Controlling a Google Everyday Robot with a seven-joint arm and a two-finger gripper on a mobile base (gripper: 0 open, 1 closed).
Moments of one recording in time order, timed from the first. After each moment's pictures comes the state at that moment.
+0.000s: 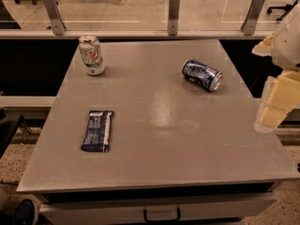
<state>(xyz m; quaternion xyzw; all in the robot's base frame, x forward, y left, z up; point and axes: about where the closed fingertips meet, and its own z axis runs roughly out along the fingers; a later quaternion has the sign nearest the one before) 0.438 -0.217 0.976 -0.60 0.78 -0.03 0.16</state>
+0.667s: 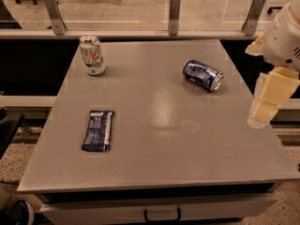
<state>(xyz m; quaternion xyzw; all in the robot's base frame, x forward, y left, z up) 0.449 -0.211 0.971 -0.61 0.78 -0.02 0.15</state>
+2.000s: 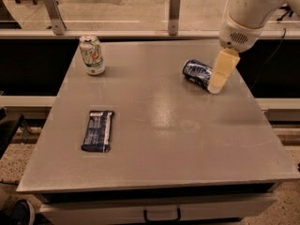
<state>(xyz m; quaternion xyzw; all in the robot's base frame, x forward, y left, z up) 0.594 -0.204 0.918 -0.55 0.83 -0.03 0.12</state>
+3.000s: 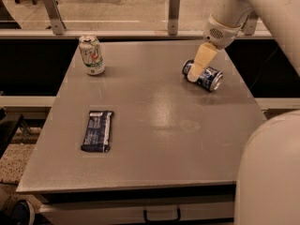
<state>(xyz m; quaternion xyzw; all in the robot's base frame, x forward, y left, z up) 0.658 -0.185 0.887 -0.46 0.88 0.02 0.11</state>
